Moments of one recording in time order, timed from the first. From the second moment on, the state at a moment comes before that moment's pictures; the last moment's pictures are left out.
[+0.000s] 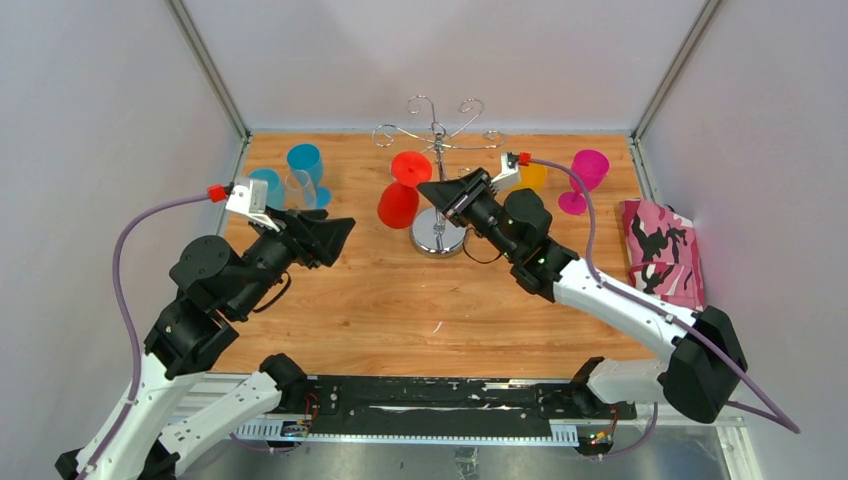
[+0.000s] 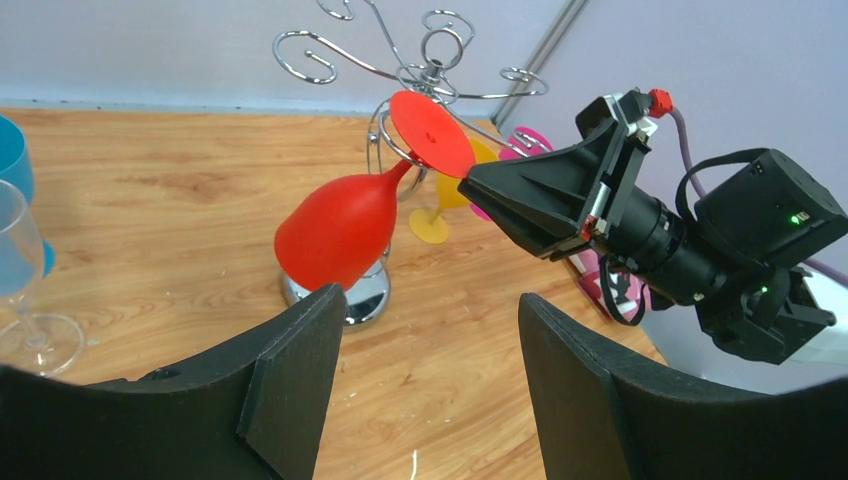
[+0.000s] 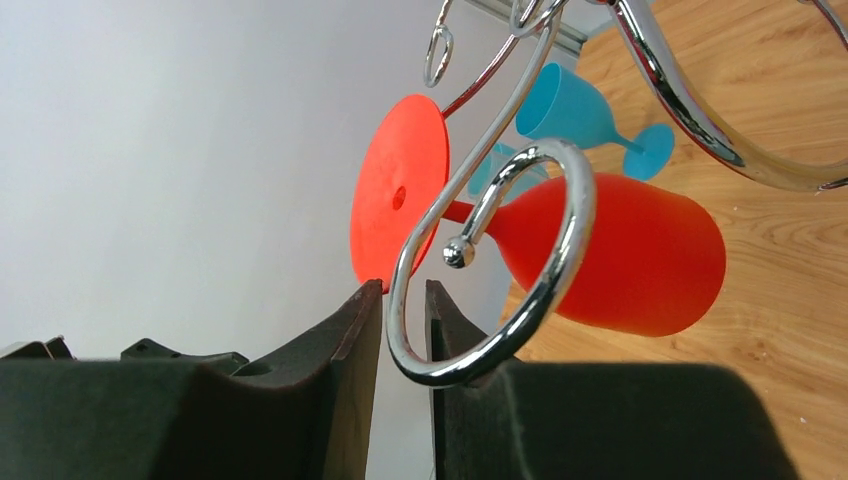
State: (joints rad) left arm -0.67 0.61 1.09 -0.46 -0.15 -0.43; right arm 0.78 1.26 0.93 0.43 0.05 1.12
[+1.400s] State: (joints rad) left arm -0.67 0.60 1.08 -0.46 -0.13 -0.47; right arm 0.83 1.24 1.09 0.15 0.13 1.27
